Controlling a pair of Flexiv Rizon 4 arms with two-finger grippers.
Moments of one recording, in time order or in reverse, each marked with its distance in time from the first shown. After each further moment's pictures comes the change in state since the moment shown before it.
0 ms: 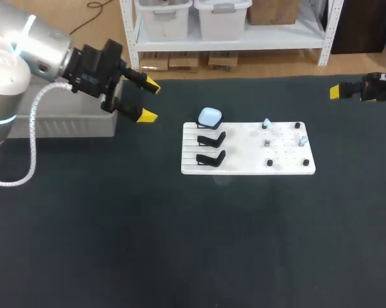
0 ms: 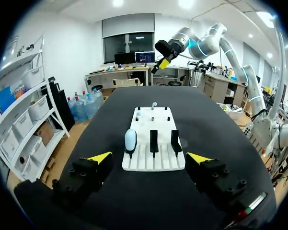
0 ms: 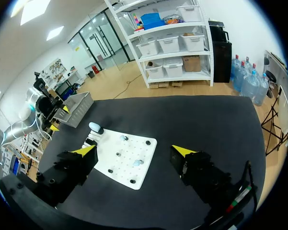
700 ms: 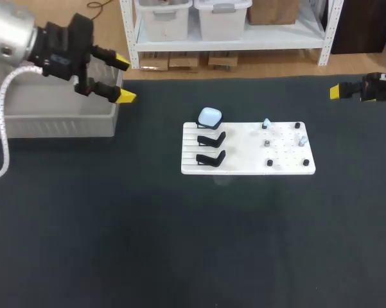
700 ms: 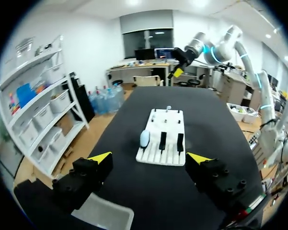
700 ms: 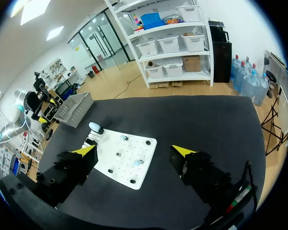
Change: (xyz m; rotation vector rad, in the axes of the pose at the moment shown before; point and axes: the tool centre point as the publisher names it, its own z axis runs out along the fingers) left arm -0.030 -0.010 -0.069 -0.163 0.052 -0.050; right arm 0.000 0.000 0.000 0.000 0.000 0.000
